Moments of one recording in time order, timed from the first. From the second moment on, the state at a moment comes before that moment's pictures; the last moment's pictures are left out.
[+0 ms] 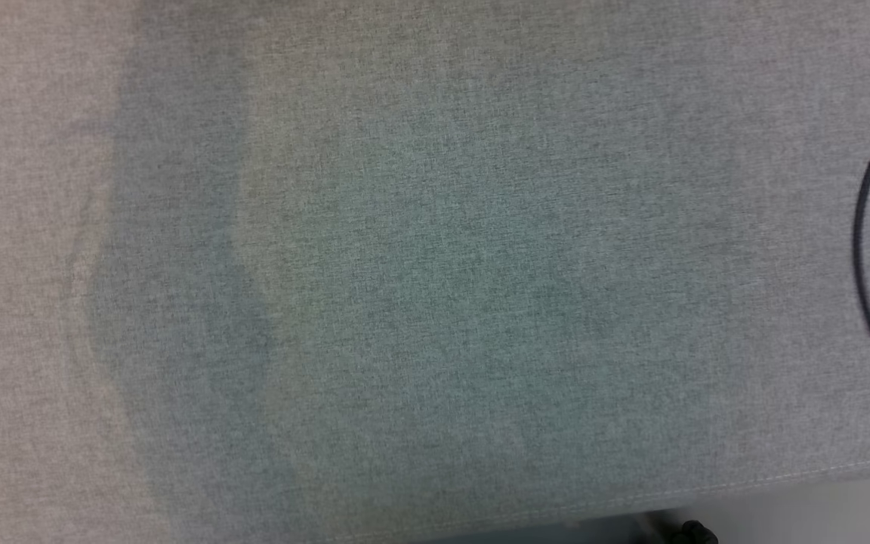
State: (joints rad) left arm -1.88 0.29 -0.47 0.91 -0.76 -0.13 -0.22; right arm -1.74 -0.26 0.33 0.95 0.73 0.13 -0.11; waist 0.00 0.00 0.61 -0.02
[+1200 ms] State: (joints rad) left arm 0.12 0.12 -0.15 0.00 -0.65 0.00 -0.26; right arm -0.01 -0.33 0.18 0.20 0.76 0.13 -0.16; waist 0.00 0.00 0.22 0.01
